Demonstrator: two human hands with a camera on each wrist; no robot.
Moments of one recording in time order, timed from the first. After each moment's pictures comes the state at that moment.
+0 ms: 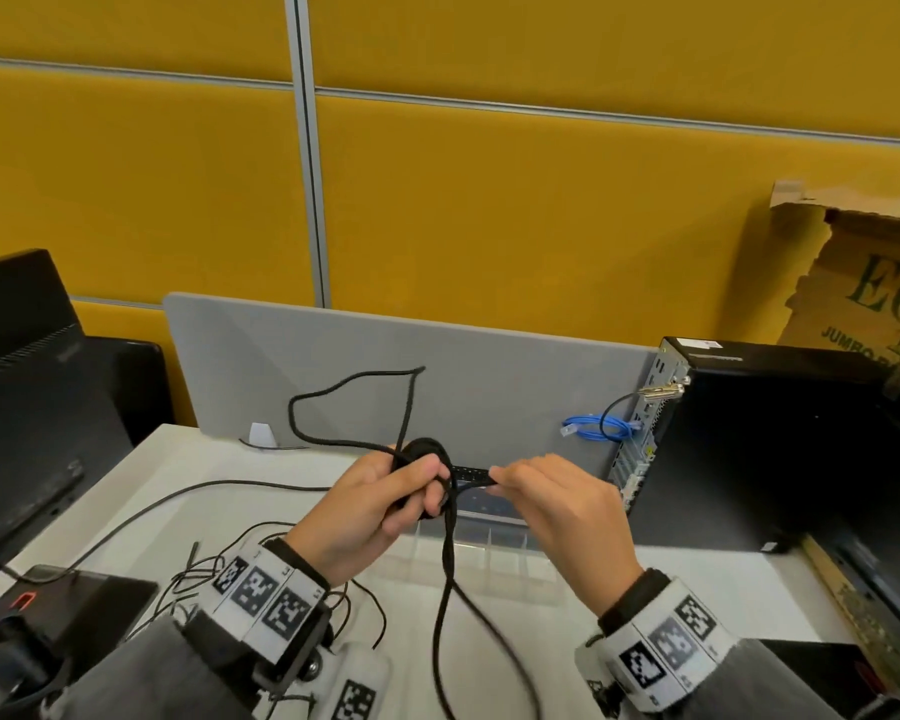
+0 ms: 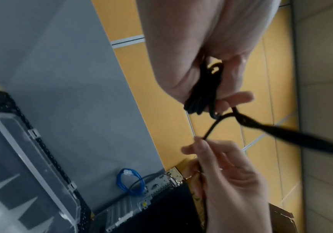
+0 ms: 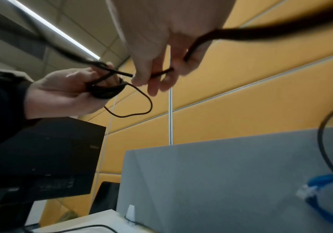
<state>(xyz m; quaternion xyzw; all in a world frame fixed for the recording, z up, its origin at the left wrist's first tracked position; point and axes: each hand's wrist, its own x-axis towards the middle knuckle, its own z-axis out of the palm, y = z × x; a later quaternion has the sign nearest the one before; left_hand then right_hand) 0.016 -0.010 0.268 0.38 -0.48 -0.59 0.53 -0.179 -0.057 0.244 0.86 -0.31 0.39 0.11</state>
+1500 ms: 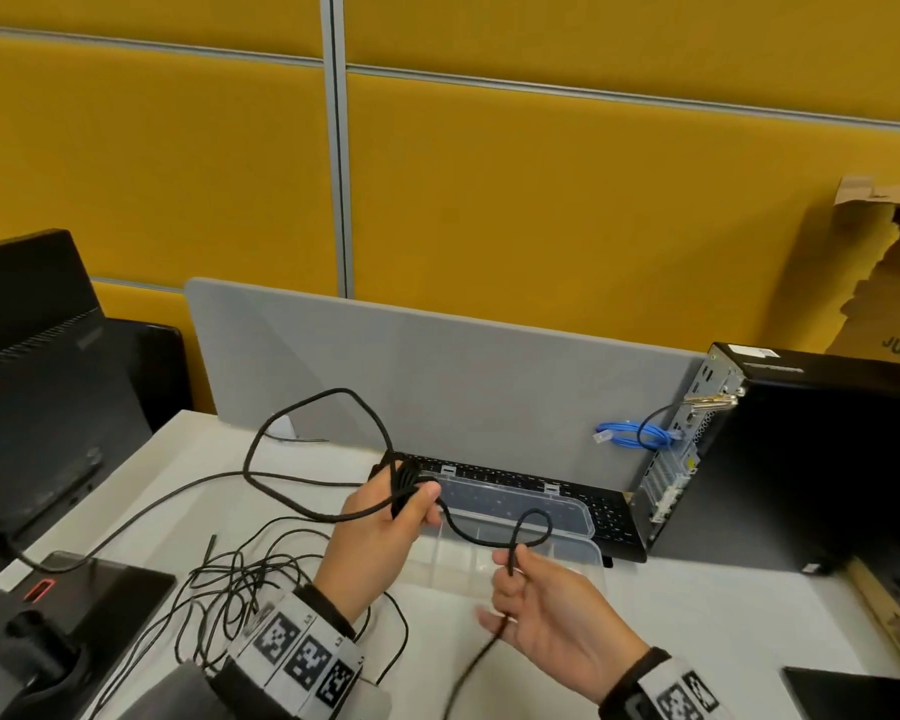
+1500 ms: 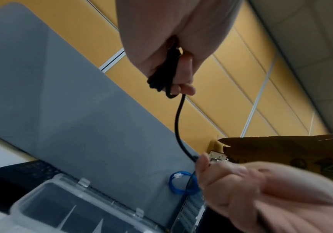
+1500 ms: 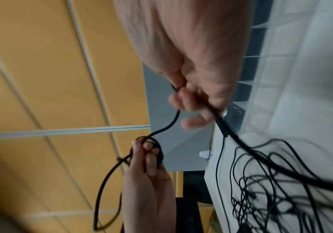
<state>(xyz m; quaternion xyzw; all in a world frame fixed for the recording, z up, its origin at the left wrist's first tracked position) 0.037 -0.028 0.213 0.60 -0.56 -0.25 0.52 -0.140 -0.045 0.194 0.23 -0.44 0.34 -0.80</state>
